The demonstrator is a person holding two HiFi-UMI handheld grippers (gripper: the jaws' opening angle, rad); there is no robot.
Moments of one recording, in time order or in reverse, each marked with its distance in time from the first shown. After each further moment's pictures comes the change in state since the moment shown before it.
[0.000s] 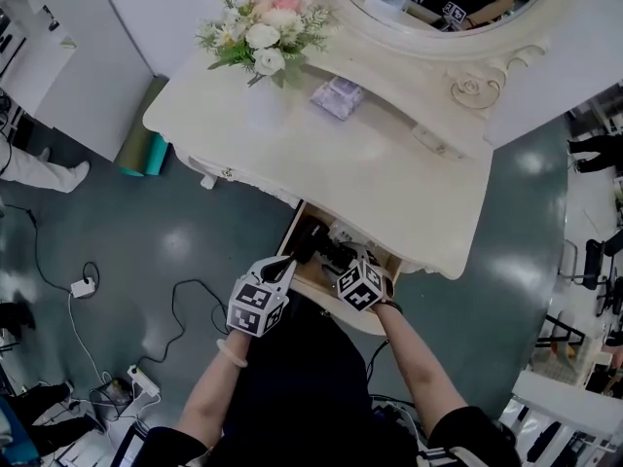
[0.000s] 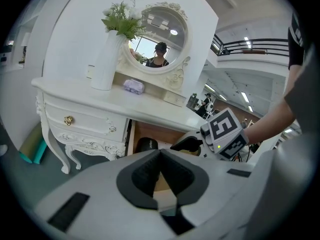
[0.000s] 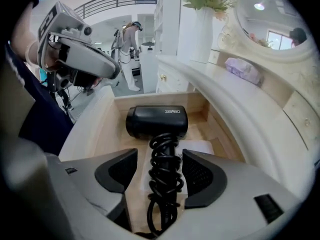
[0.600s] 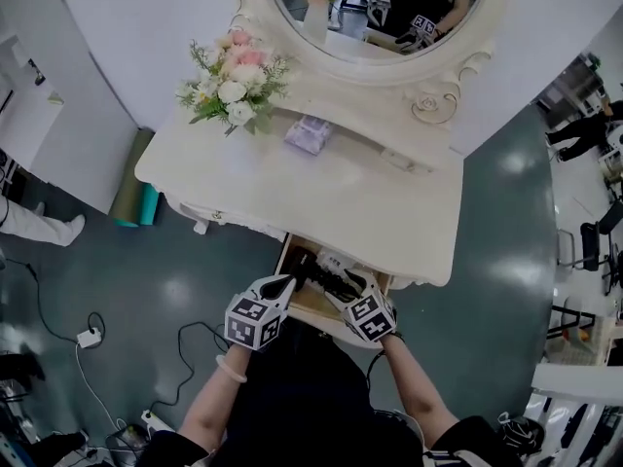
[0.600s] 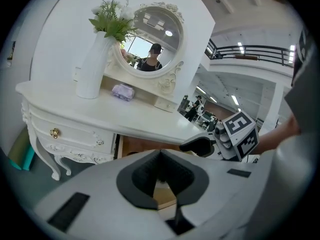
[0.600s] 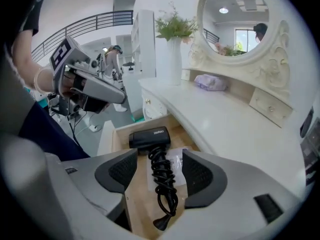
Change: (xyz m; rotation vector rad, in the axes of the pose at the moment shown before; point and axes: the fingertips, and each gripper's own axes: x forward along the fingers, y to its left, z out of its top) left arm 0.000 -0.018 0.040 0.020 -0.001 -0.108; right arm -0.074 -0.011 0.020 0.227 -0.183 -0.097
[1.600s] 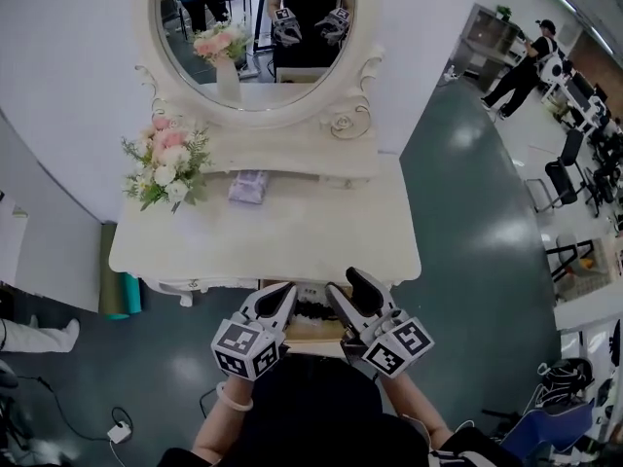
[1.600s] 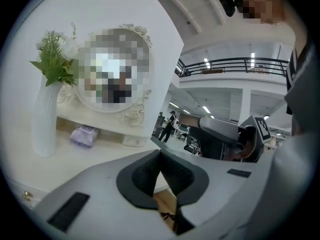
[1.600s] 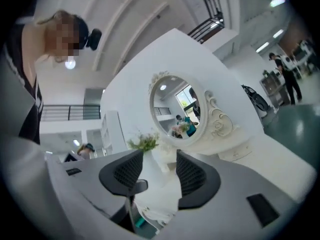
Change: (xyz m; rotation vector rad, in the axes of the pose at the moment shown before) left arm -0.016 -0.091 0.140 0.199 -0.221 -0.270; right arm -0.215 -0.036 0.168 0.511 -1.002 -0.244
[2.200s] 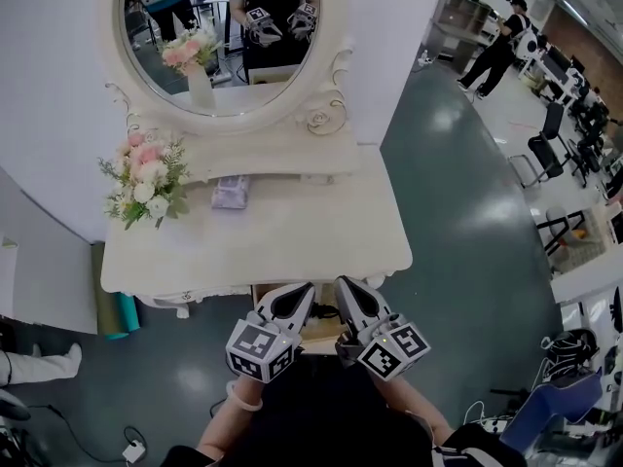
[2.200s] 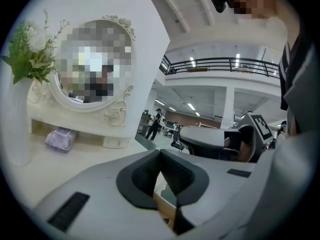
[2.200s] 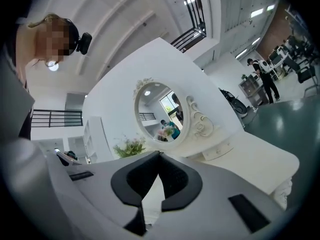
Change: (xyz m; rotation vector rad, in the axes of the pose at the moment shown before) left arm 0.030 -0.044 0.003 0.077 0.031 -0.171; right arm -0.019 -0.017 0.000 0.071 -0.068 -0.193
